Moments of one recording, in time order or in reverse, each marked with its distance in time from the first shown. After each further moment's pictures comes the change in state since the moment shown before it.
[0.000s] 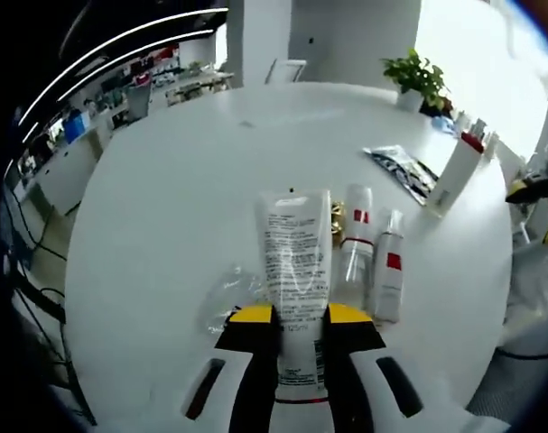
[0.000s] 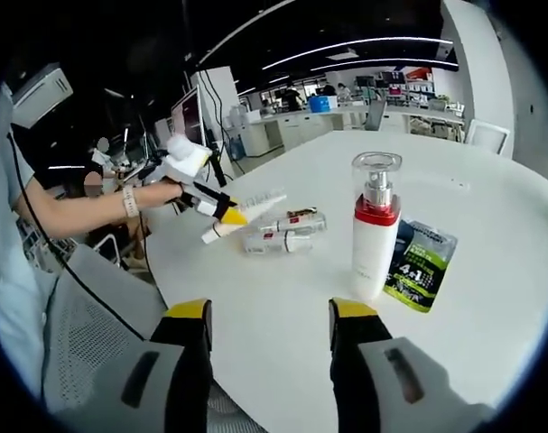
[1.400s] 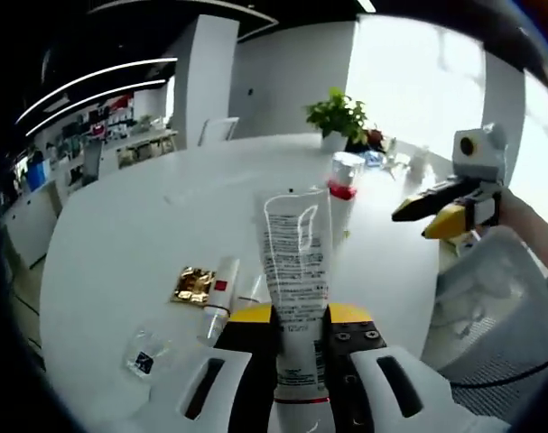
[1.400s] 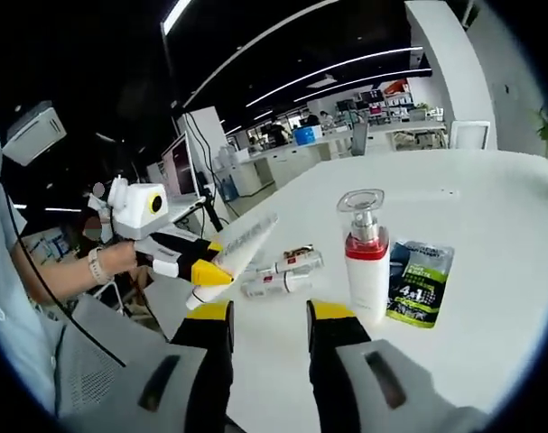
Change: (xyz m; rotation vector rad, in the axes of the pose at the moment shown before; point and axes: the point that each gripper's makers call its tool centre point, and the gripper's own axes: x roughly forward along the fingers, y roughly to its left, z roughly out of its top) left arm -0.034 -0.136 0.042 0.147 -0.221 -0.239; right arm 0.001 -0.001 0.037 0.130 -0.216 0.005
